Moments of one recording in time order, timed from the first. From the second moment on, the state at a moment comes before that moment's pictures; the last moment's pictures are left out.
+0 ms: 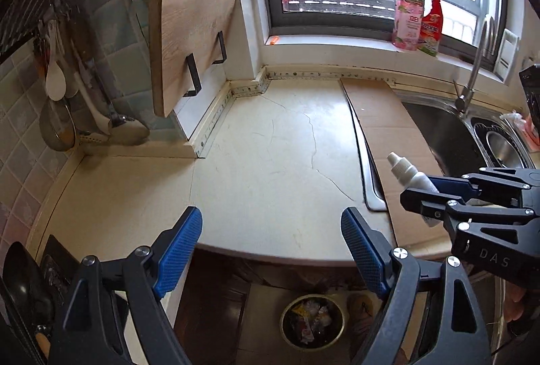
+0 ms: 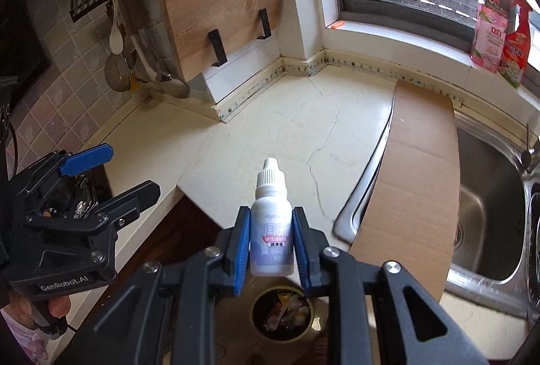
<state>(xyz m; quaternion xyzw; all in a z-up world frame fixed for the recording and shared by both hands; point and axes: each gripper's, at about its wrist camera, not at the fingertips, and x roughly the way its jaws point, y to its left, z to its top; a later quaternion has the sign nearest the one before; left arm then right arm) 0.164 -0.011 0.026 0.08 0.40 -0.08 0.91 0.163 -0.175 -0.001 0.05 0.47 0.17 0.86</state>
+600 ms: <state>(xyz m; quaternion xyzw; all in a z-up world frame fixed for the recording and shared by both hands) 0.043 0.014 -0.111 0.04 0.43 -0.09 0.90 0.025 -0.139 -0.129 0.09 0.55 0.13 0.82</state>
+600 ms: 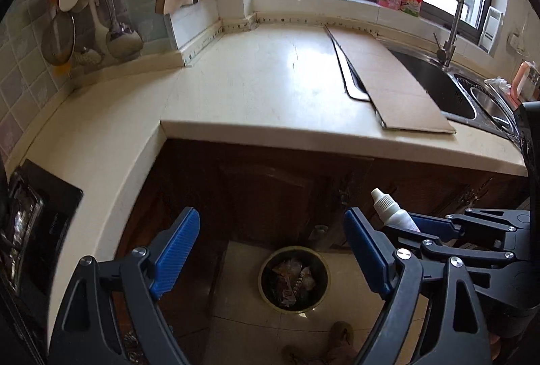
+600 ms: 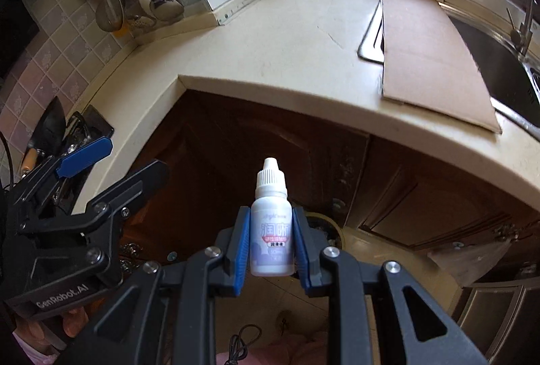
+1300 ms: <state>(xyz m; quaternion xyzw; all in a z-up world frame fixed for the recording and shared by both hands) 0.074 0.043 -0.405 0.00 0.54 0.02 0.84 0.048 -0.128 -0.470 0.14 0.66 0.10 0.73</state>
